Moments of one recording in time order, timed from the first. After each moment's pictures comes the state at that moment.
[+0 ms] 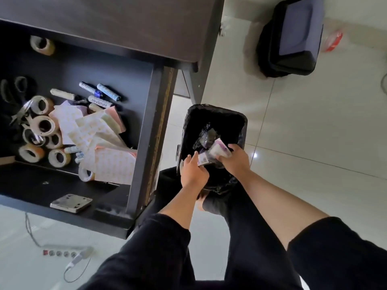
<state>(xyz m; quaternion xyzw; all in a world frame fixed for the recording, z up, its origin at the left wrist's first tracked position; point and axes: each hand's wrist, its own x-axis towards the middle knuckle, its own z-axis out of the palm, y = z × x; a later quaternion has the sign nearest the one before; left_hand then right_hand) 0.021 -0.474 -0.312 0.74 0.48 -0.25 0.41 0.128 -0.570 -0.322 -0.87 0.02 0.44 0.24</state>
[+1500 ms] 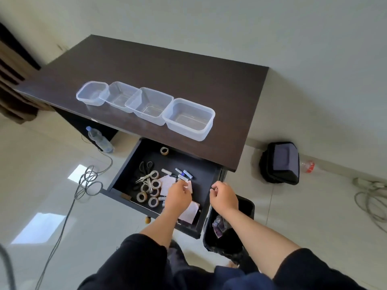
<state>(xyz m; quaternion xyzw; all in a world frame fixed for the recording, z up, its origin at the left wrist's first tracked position) -0.010 -0.338 -0.026 0.79 0.47 -0.03 0.38 0.091 -0.458 -0.039 -0.90 -0.23 0.26 0.26</state>
